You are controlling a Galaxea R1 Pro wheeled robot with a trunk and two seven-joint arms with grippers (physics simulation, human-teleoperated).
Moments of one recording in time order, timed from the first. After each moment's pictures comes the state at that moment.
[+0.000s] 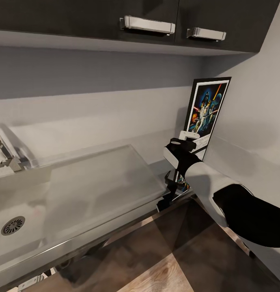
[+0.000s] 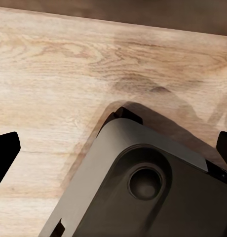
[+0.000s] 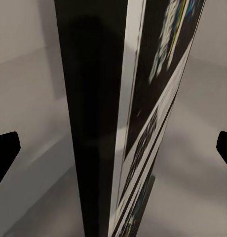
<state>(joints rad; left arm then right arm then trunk) 0.06 0.11 0.58 -0.32 0.10 -0.13 -0.35 -1.40 0.15 0.41 -0.29 -0.48 0.11 -0.80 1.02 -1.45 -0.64</state>
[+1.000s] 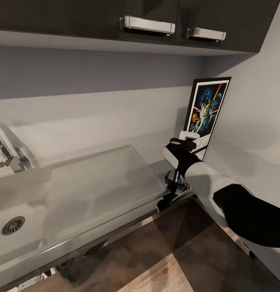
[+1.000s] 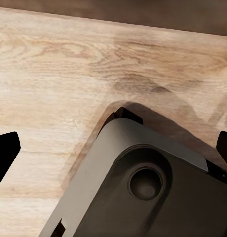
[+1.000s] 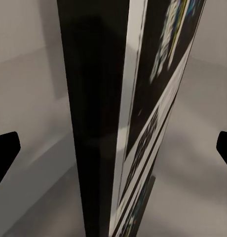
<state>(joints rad) 0.06 0.11 0.58 -0.32 0.10 -0.13 -0.35 -1.40 0.15 0.41 -0.29 -0.48 0.11 -0.80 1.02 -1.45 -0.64</state>
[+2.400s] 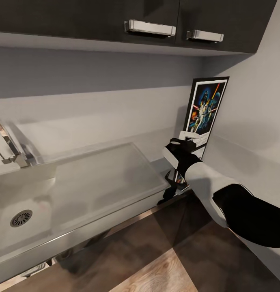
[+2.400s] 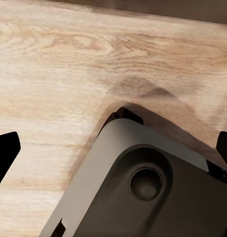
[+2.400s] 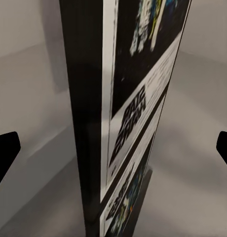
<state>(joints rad) 0.06 0.11 0.58 -0.32 0.10 -0.13 -0.35 -1.40 0.15 0.41 -0.28 -0.48 0.11 -0.80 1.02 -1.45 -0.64</state>
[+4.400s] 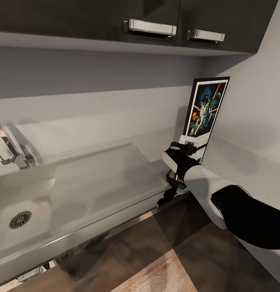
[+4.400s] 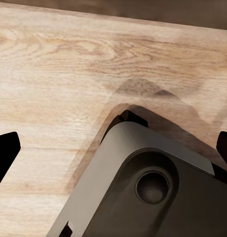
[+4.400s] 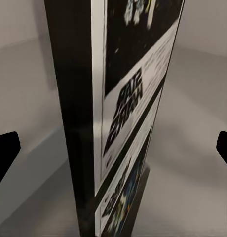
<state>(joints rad) 0.06 0.12 0.58 -0.32 0.10 -0.13 -0.35 -1.38 0.16 0.42 -0.22 -0.48 0.03 -0.80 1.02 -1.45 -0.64</state>
